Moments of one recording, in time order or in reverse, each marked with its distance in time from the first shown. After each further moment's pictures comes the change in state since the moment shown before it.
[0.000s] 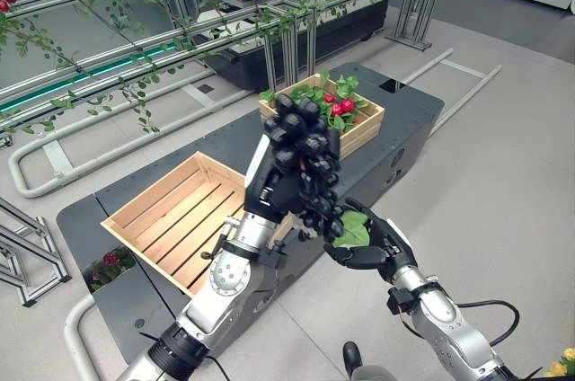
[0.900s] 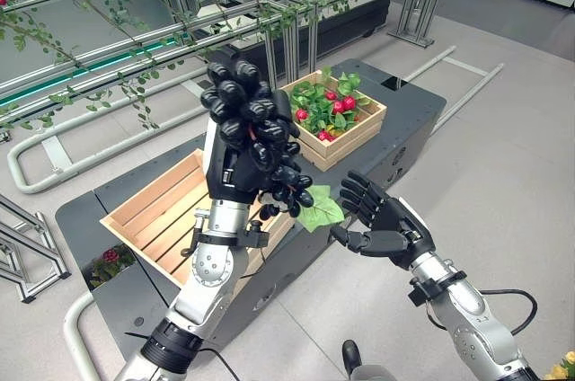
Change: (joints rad) left arm 0.001 -0.024 0.027 0.001 0.016 -0.026 0.034; right arm -0.037 -0.005 -0.070 -0.160 0.130 -0.030 0.207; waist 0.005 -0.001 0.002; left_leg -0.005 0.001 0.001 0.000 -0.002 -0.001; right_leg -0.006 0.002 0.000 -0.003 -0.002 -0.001
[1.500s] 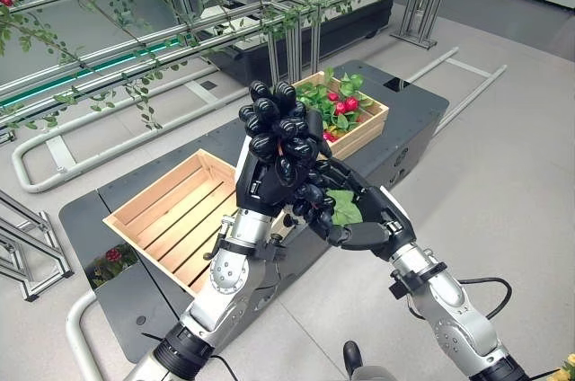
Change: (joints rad) left arm 0.000 -0.020 -0.108 0.002 -0.078 0.004 -0.073; right arm -0.055 0.035 0.085 -0.010 -0.003 -0.017 -0.056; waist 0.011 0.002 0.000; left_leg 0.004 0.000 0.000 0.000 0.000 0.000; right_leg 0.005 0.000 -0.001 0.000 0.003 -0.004
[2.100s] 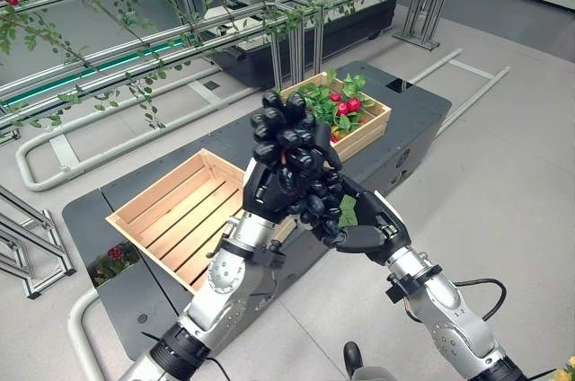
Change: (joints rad) left arm 0.018 0.043 0.043 -0.012 -0.155 -0.003 -0.147; right arm 0.023 -0.028 0.018 0.000 0.069 -0.002 -0.001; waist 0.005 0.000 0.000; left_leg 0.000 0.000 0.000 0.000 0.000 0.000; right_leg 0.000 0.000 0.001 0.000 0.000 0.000
